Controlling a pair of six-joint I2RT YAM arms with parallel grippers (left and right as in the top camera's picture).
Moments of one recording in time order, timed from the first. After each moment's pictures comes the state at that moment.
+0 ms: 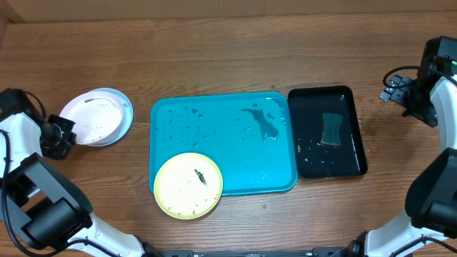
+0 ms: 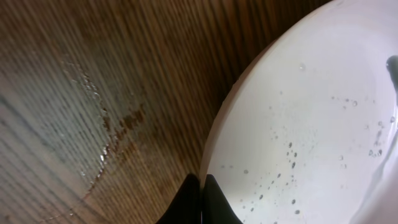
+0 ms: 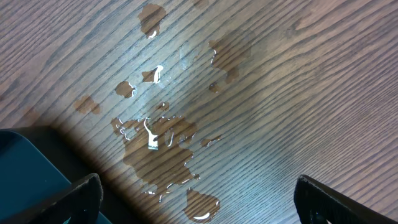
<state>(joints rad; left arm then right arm) 0.66 1.91 1.39 -0.87 0.08 -0.60 -0.32 1.84 1.52 -1.01 0.14 0.30</state>
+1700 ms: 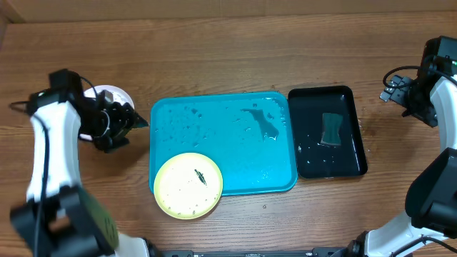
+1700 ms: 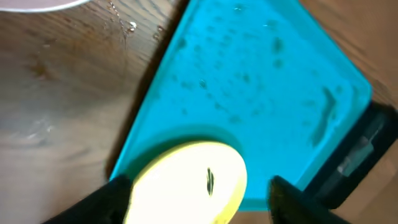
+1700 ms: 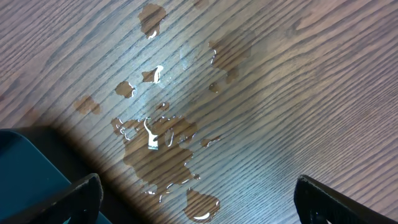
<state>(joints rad) 0.35 1.65 1.36 -1.23 0.44 -0.23 -0.32 1.84 1.52 -1.01 0.14 0.31</state>
